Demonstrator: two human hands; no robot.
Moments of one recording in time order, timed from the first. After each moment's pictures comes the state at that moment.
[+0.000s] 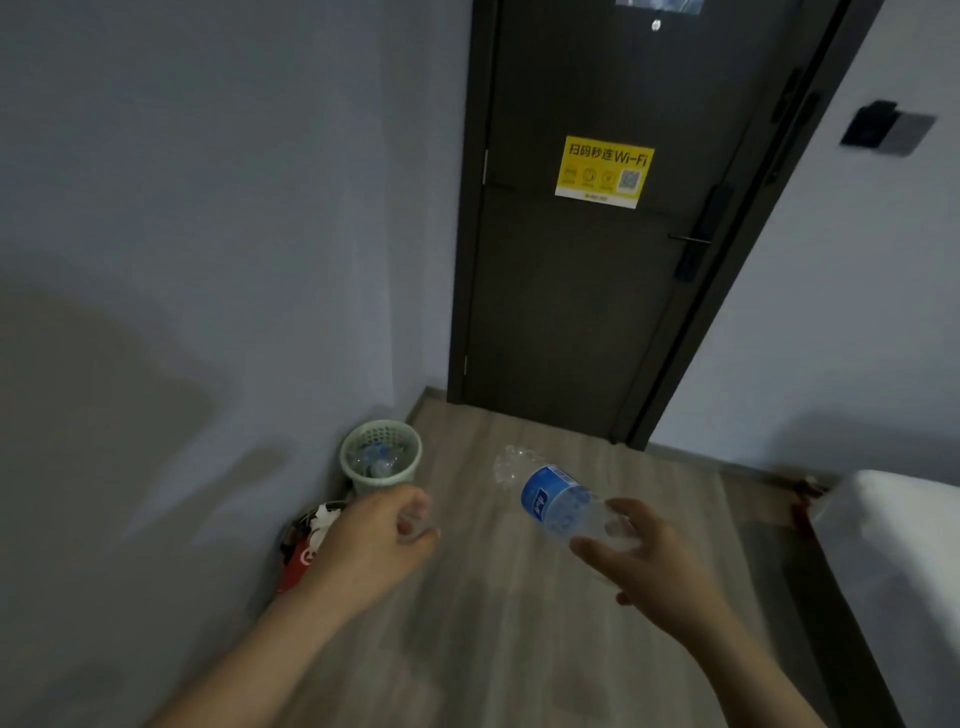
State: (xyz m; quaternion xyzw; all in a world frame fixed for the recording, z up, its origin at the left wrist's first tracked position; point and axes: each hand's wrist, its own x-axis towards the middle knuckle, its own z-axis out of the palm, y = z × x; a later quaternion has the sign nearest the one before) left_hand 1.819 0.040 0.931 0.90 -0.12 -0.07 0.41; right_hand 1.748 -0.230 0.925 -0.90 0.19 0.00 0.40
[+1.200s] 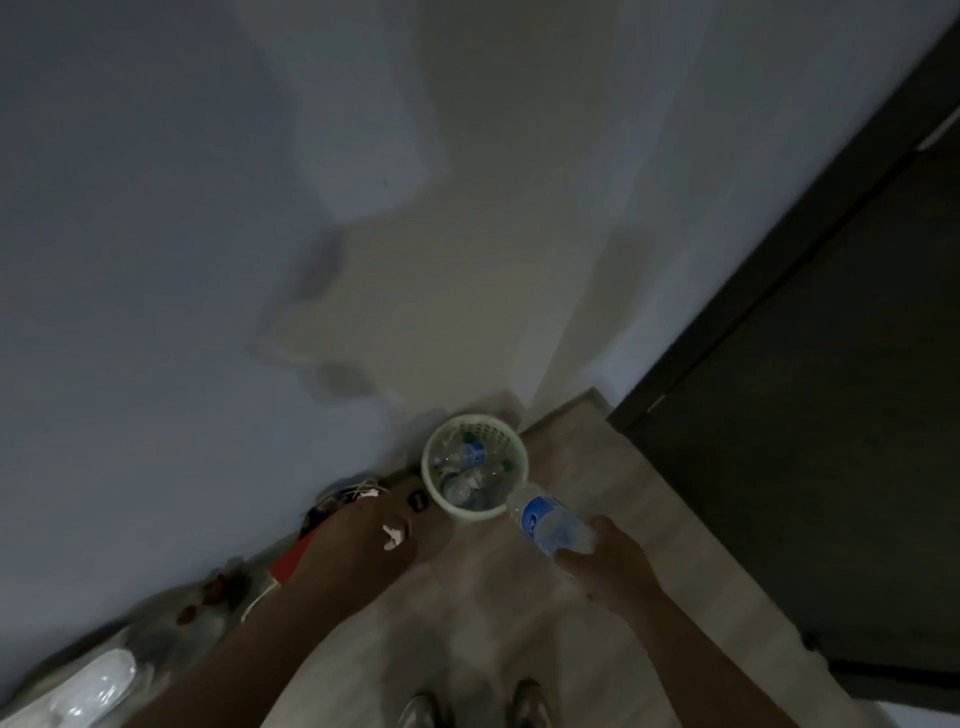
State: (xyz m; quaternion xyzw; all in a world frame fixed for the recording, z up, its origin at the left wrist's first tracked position) left_hand 2.237 0.012 0.798 0.90 0.24 -0.11 0.35; right_hand 2.365 -0.229 0.749 -0.91 0.01 0.33 0.26
